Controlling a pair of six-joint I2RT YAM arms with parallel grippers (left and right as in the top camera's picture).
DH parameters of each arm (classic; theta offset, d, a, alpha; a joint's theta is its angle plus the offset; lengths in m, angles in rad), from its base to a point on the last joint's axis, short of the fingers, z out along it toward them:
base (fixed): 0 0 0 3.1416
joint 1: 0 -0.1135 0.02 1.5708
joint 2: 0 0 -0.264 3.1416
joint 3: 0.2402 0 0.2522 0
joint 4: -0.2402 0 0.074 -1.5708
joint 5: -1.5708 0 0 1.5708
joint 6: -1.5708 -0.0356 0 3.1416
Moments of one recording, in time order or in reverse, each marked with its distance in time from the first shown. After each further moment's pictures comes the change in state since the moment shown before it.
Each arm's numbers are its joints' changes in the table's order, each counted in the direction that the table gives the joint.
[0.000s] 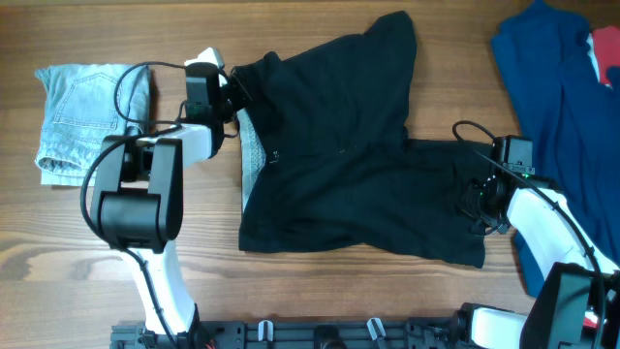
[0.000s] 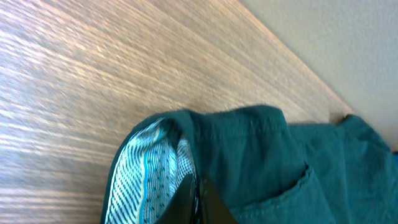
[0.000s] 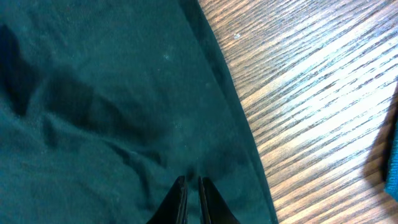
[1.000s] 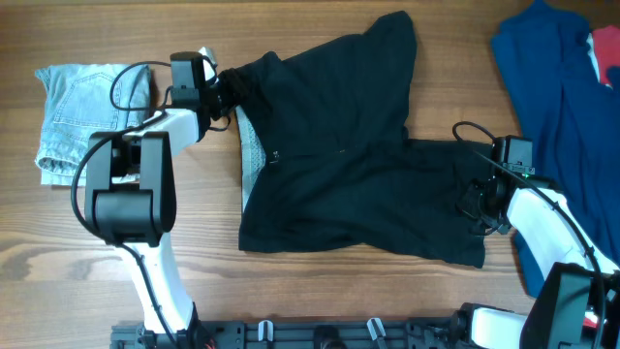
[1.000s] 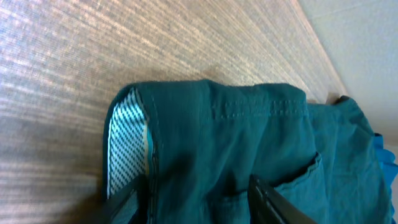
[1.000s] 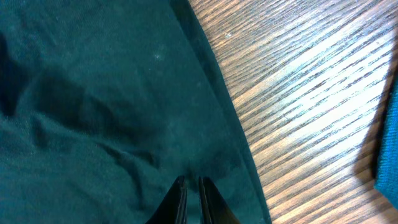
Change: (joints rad) left arm -0.056 0.040 0.130 -0.270 -0.196 0.046; right arm 0.000 0.000 0.000 -0.005 -0.018 0.000
